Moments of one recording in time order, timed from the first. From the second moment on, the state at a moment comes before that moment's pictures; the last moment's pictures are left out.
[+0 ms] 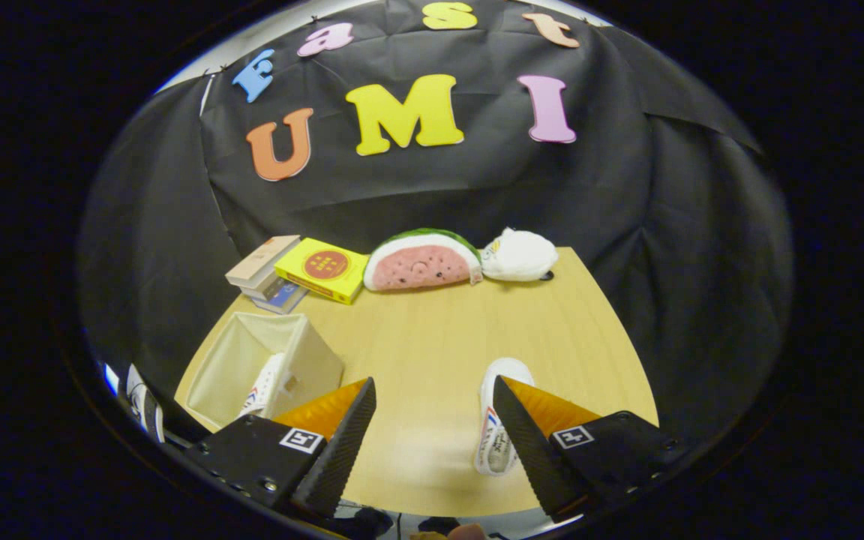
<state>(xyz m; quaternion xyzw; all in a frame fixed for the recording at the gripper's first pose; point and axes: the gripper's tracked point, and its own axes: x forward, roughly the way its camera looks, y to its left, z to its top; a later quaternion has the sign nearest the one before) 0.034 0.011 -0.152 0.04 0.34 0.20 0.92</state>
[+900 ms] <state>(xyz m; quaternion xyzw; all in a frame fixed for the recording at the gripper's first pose) 0.094 -0.043 -0.347 0.01 0.50 0.17 0.85</state>
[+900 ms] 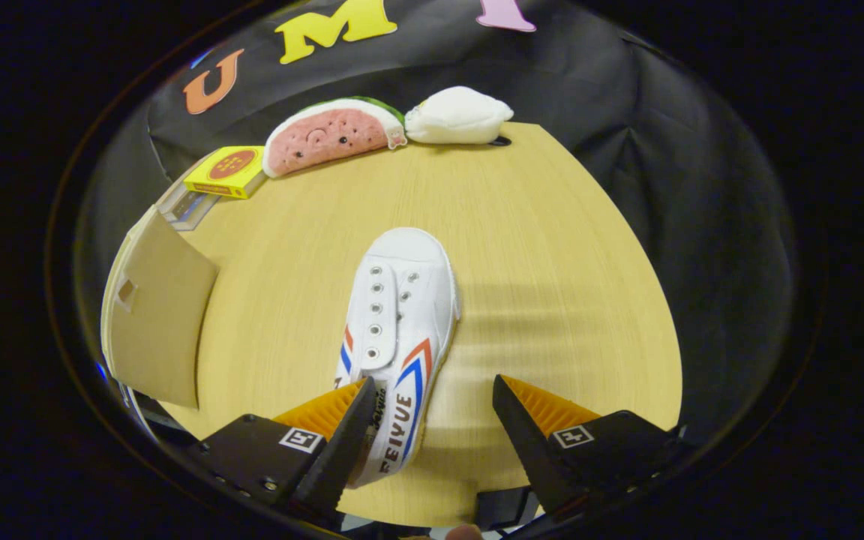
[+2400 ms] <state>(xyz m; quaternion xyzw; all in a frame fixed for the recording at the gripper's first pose) 0.011 0.024 -0.204 0.19 0.52 0.20 0.81</state>
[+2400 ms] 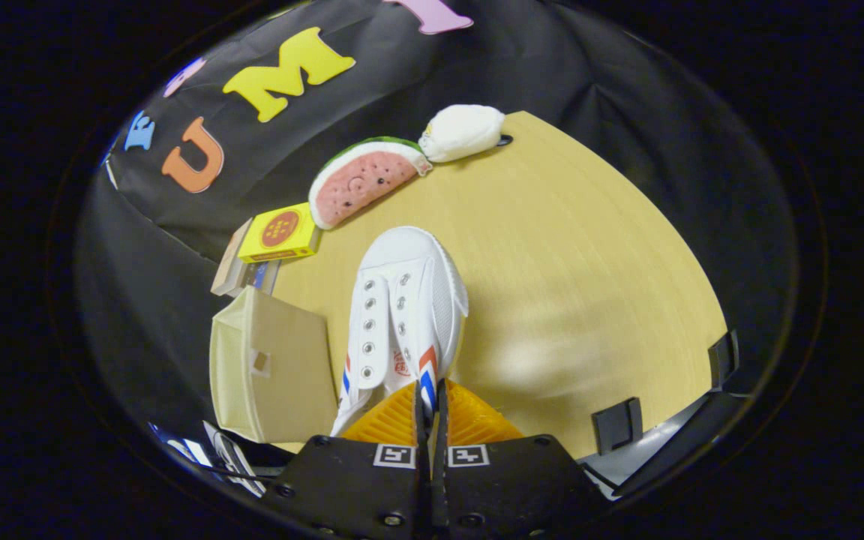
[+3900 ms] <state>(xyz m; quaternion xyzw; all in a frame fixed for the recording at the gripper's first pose) -0.054 0.282 -0.185 0.03 0.50 0.22 0.84</state>
